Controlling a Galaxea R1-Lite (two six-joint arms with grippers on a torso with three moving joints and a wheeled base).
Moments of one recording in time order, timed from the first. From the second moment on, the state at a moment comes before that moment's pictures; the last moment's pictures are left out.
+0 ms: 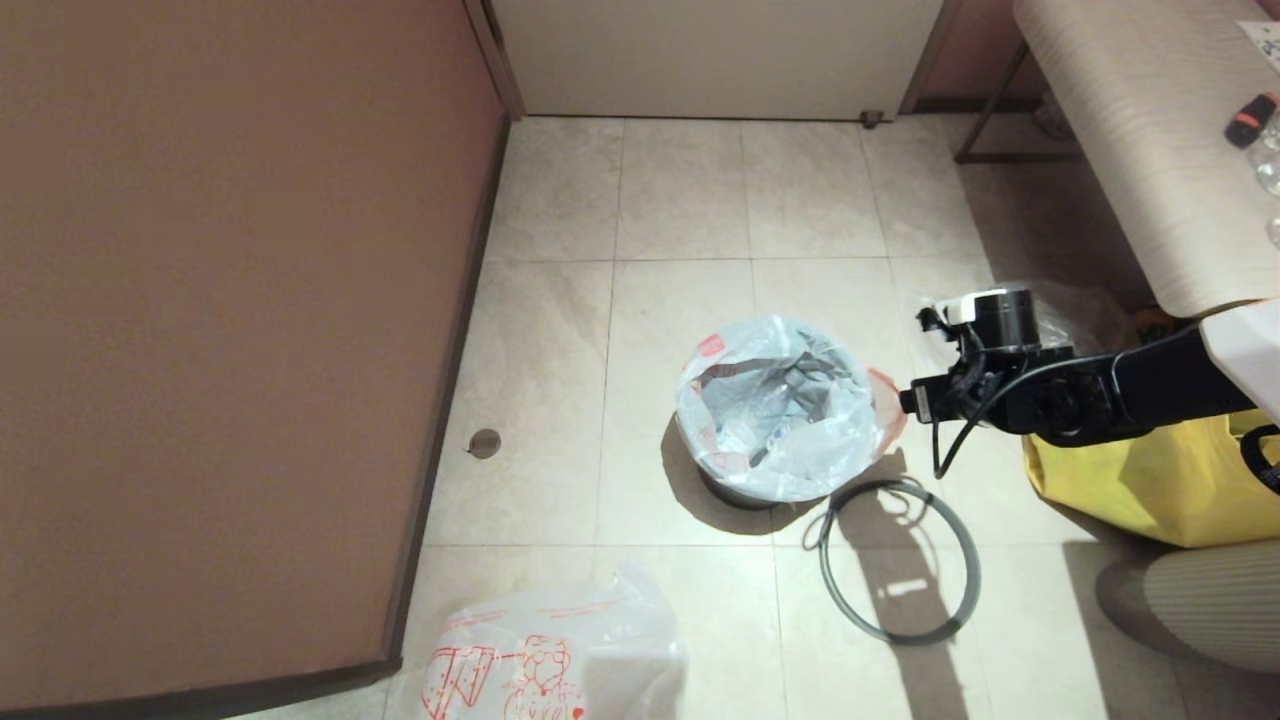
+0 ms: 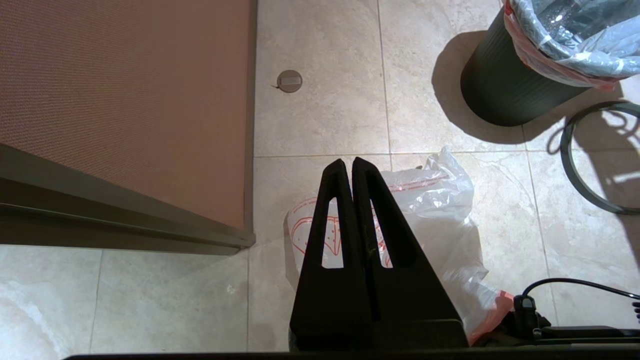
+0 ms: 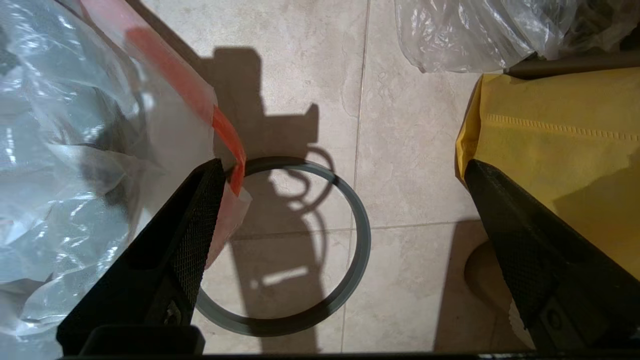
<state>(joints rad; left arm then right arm) 0.00 0.00 -0.03 0.08 -0.01 0.02 0.18 2.17 -1.42 -0.24 -0.38 -0.07</state>
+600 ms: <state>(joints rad) 0.00 0.00 -0.03 0.08 -0.01 0.02 0.18 2.20 -1.44 -0.25 -0.38 -0.07</state>
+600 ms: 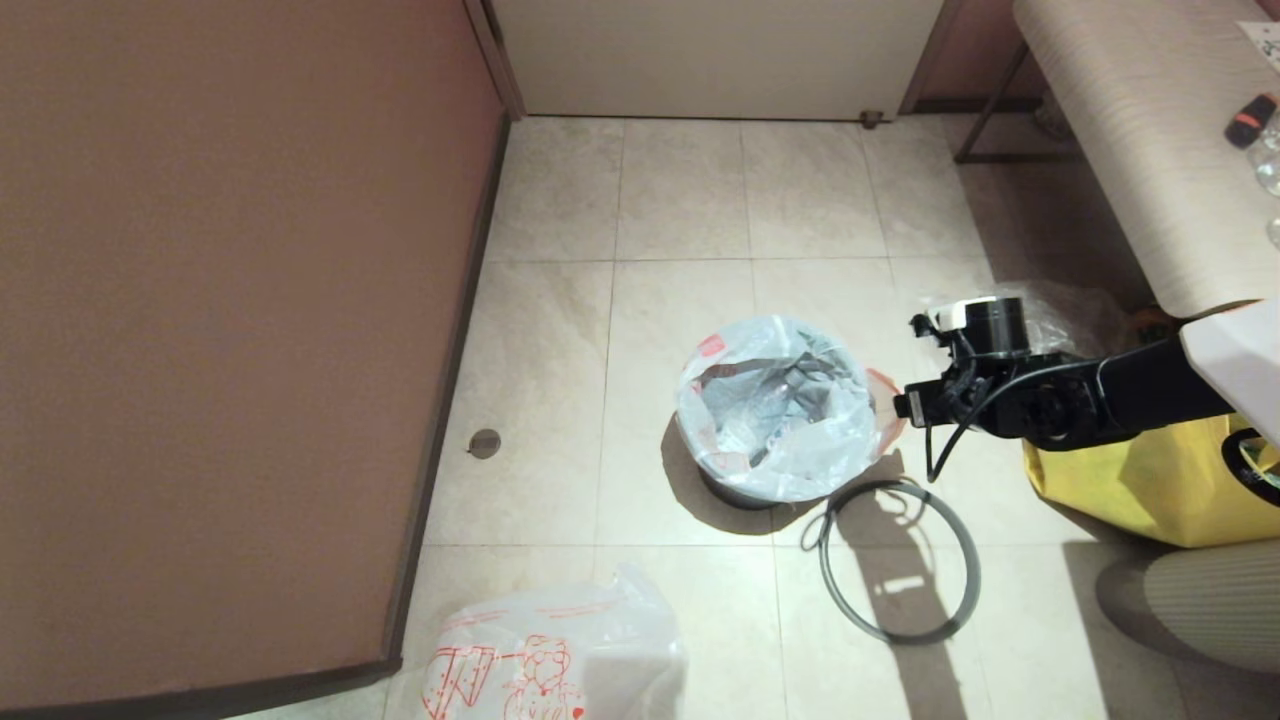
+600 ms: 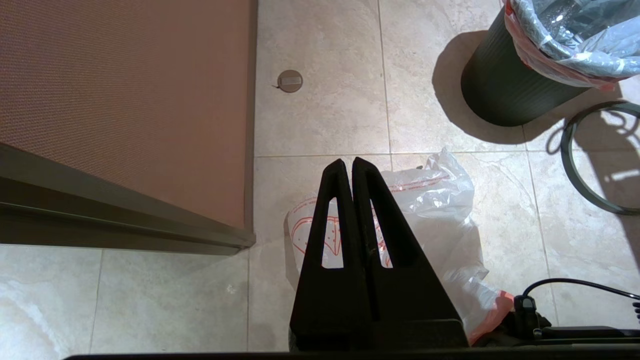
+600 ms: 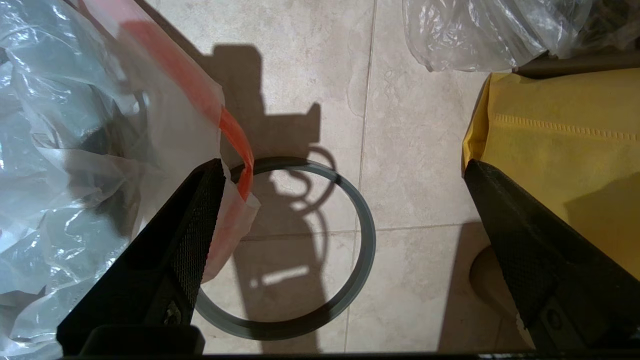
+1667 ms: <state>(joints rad) 0.00 0.00 -0.03 0.08 -0.01 0.02 0.16 2.27 -1.52 -0.25 -0.37 -0.07</state>
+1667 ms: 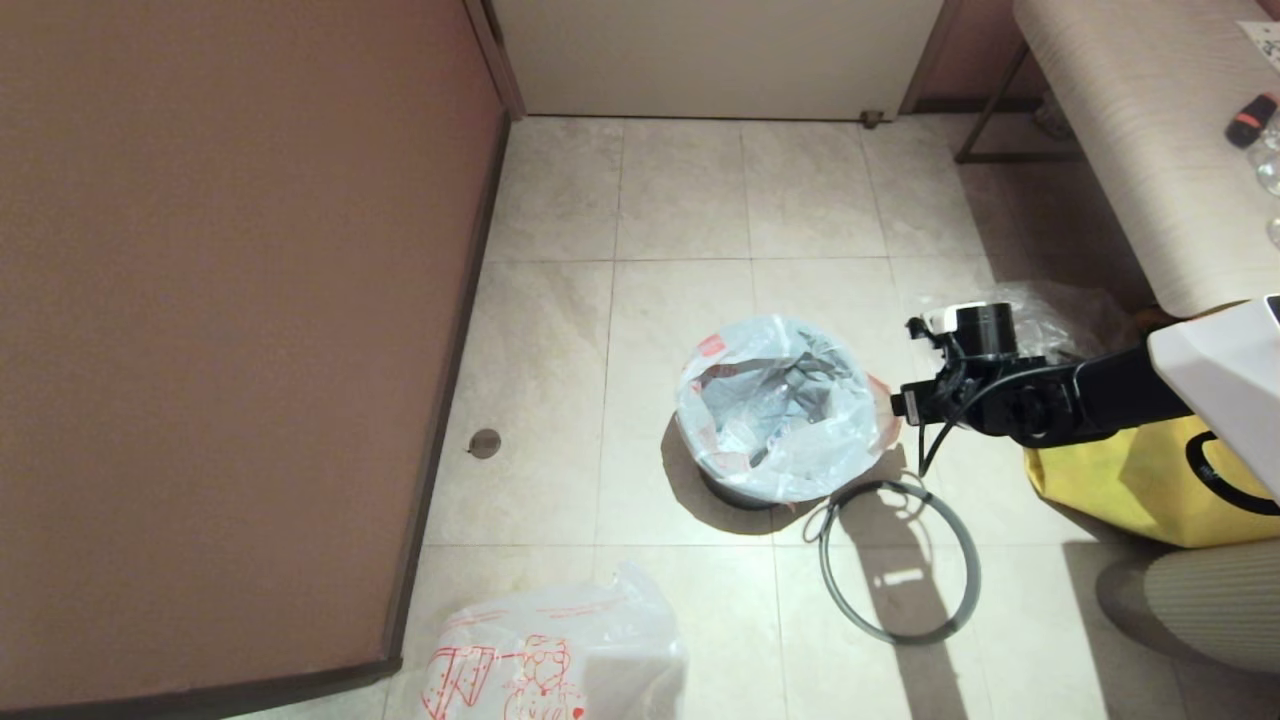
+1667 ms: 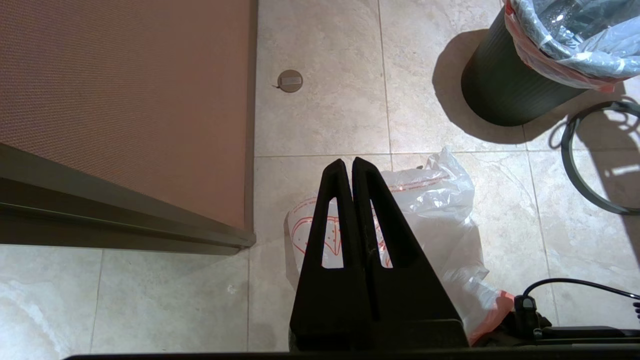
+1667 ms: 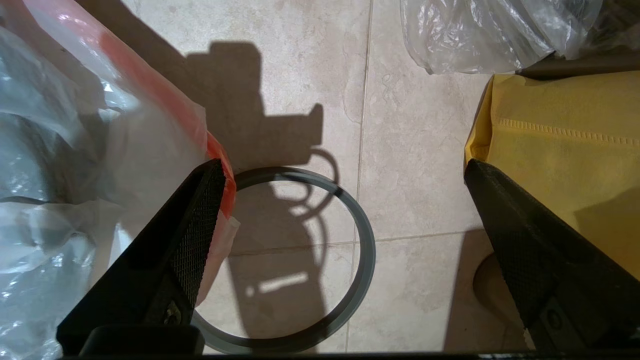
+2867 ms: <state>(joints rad) 0.00 0.00 -0.03 0.08 -0.01 0.02 0.16 2.44 -1.66 -0.26 -0.36 -0.07</state>
